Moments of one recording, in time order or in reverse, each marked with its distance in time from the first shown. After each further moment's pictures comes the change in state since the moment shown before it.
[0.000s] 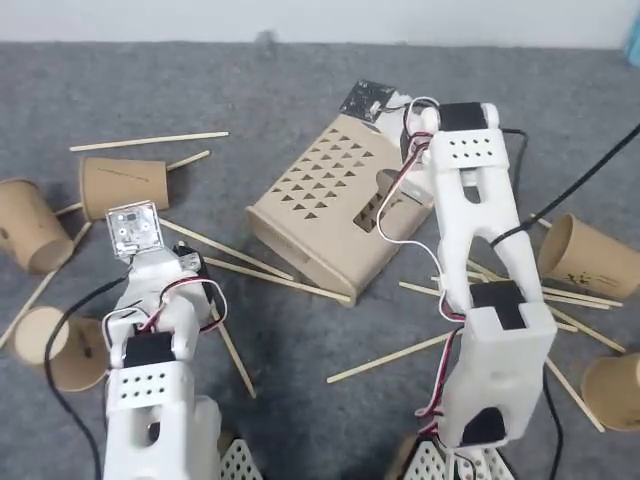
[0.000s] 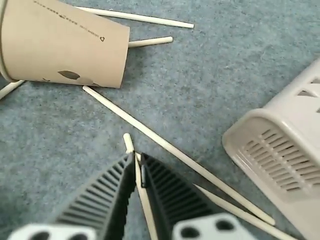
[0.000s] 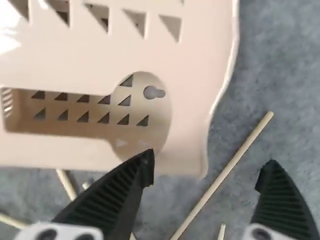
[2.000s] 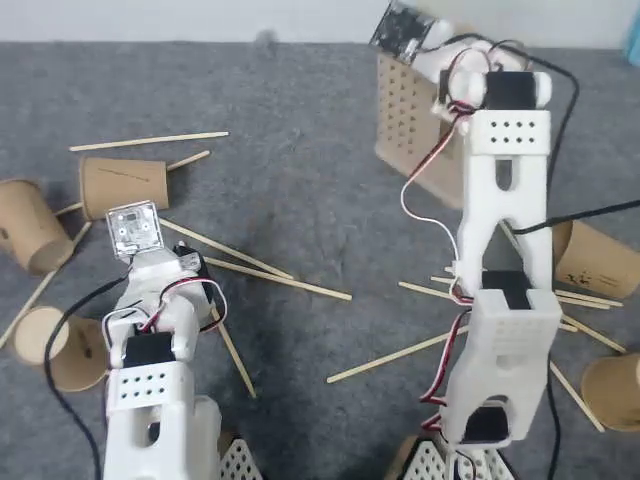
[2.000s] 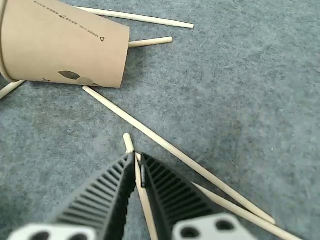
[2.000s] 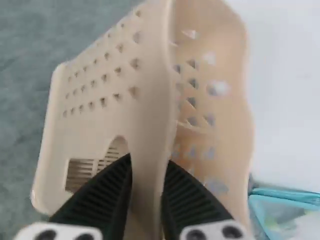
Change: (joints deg) left arm 0.0 0.0 0.0 0.0 0.0; right arm 5.0 4.0 -27.4 -6.8 9.0
